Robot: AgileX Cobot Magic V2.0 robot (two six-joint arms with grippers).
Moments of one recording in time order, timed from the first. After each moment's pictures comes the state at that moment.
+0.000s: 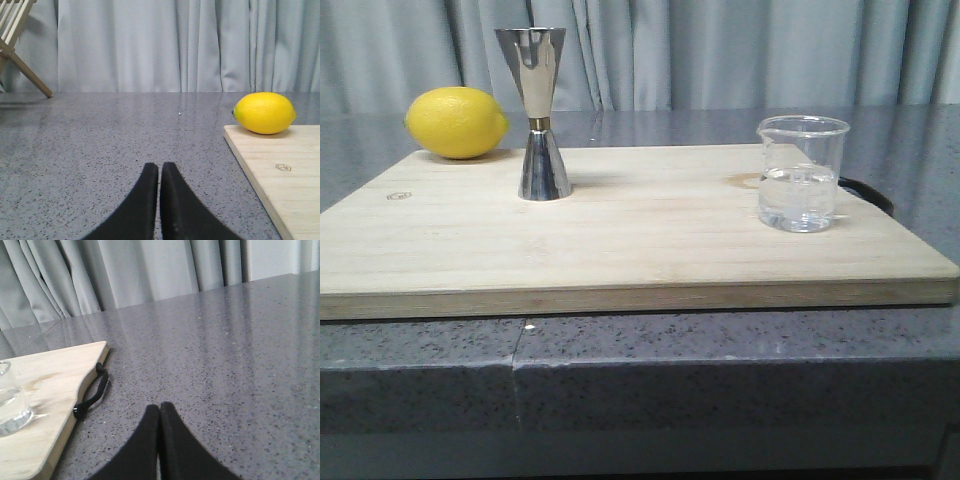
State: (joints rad) left arm -0.01 -0.01 0.00 0.08 0.03 -0.11; right arm 0.01 -0.01 0.01 -0.10 0.11 0.28
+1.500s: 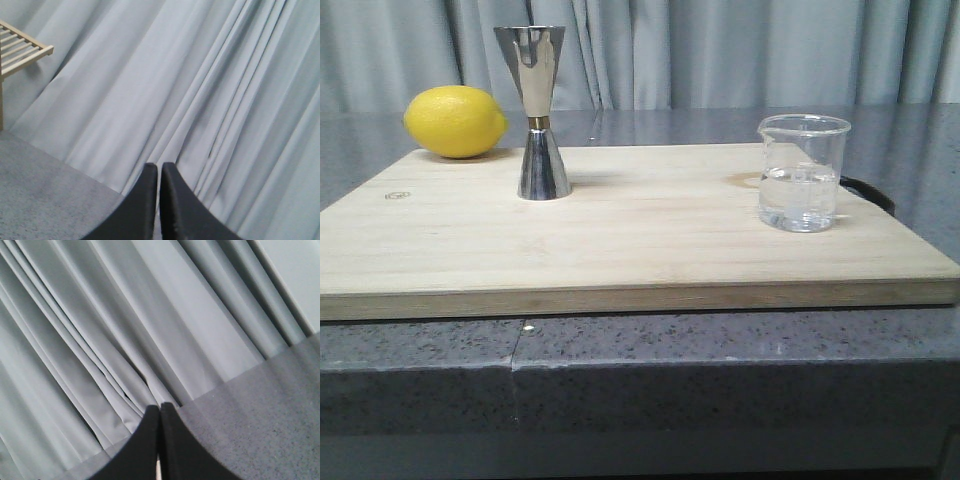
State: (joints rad) left arm -0.01 -0.01 -0.01 -0.24 -0.32 -0.36; right arm 0.01 -0.01 -0.08 -0.02 -0.14 0.62
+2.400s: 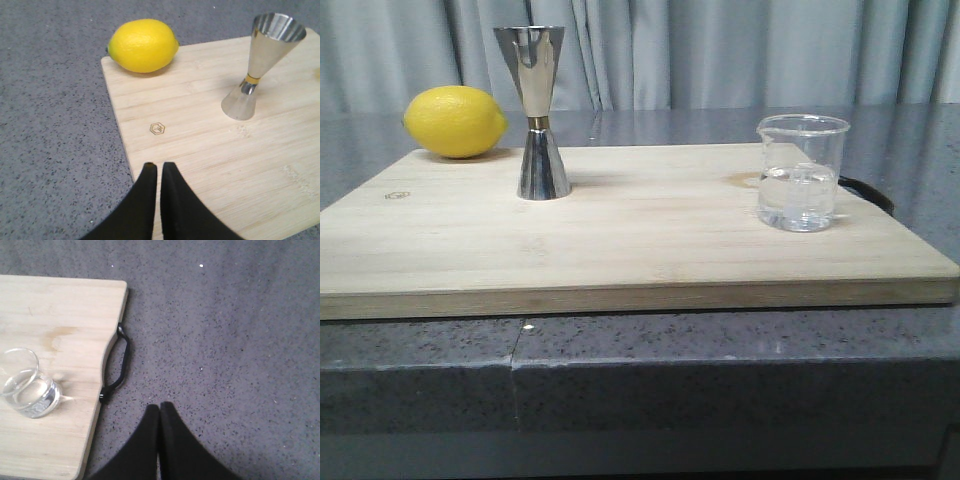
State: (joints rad) left arm -0.36 0.79 -0.63 -0.13 0.45 0.03; right arm 0.14 0.70 -0.70 -0.03 0.63 0.06
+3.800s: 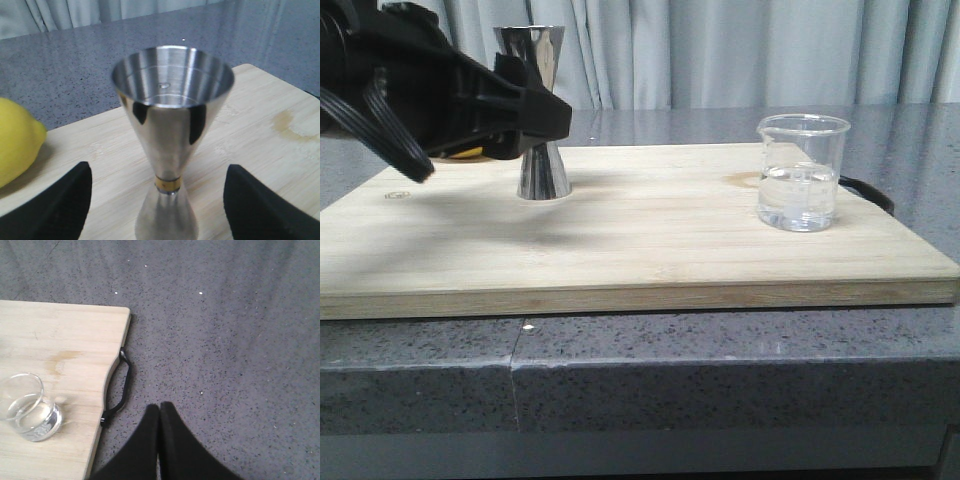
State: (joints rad) left arm -0.65 1.50 -0.64 -0.11 -0.51 0.02; right arm 0.14 0.70 -0.71 -0.04 0.56 0.05
